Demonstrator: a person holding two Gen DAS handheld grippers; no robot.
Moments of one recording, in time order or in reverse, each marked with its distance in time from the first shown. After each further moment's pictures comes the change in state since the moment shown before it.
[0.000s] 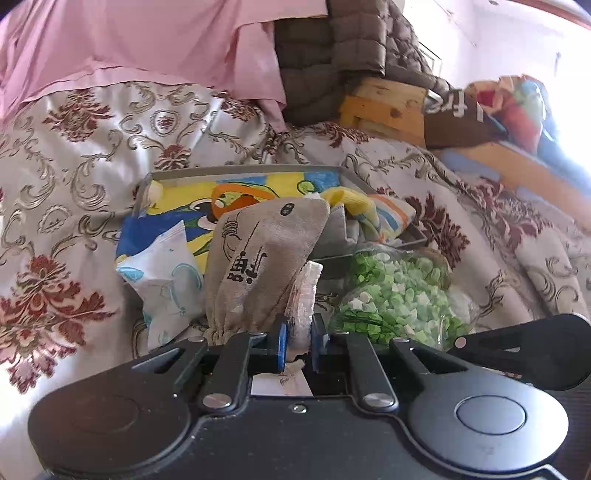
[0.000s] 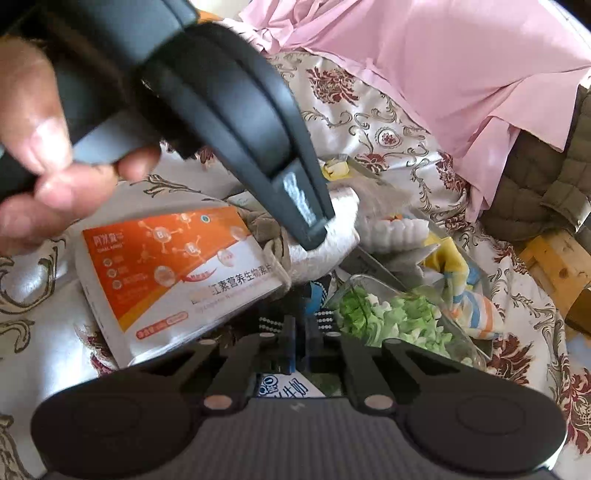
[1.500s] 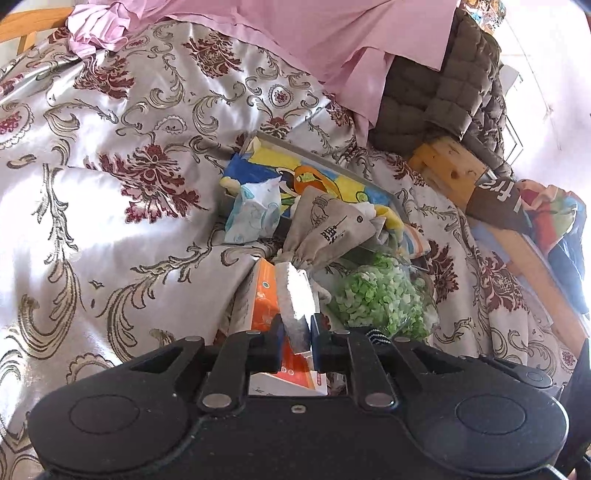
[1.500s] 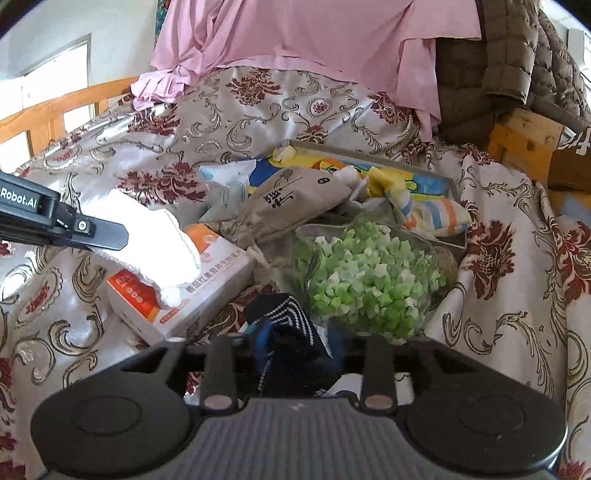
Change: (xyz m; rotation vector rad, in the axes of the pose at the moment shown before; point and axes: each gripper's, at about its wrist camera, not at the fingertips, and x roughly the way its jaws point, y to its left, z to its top) left arm -0.115 0.019 -0.050 -0.452 0.006 0.056; right arm -0.062 -0.057 -0.033 0.436 0.047 0.098
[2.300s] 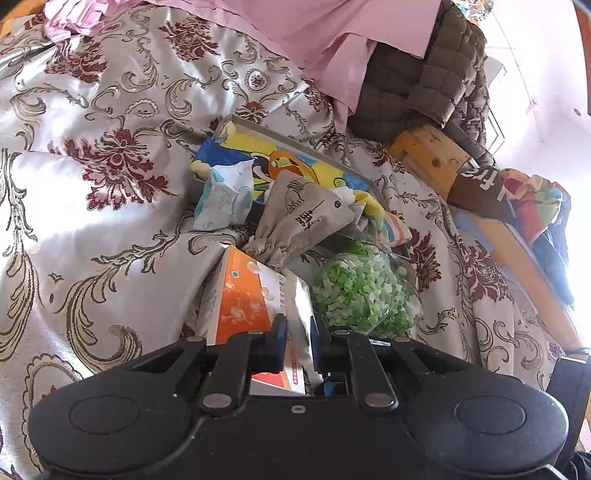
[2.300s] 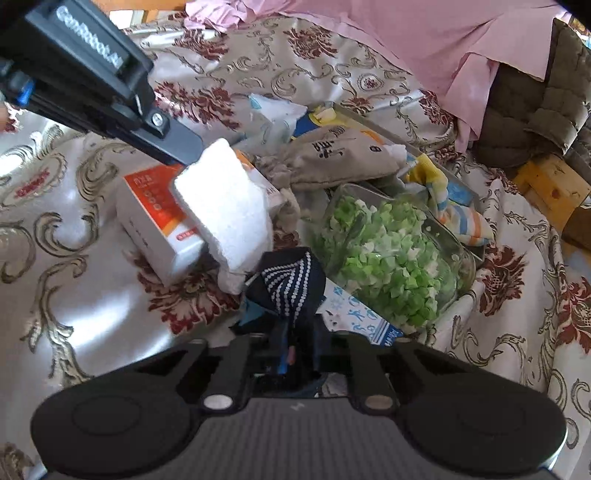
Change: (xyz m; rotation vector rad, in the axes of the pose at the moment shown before) left arm 0.020 -0.007 -0.004 0.016 0.030 -0.076; right arm 0.016 0.043 -0.021 -0.284 0.106 -0.071
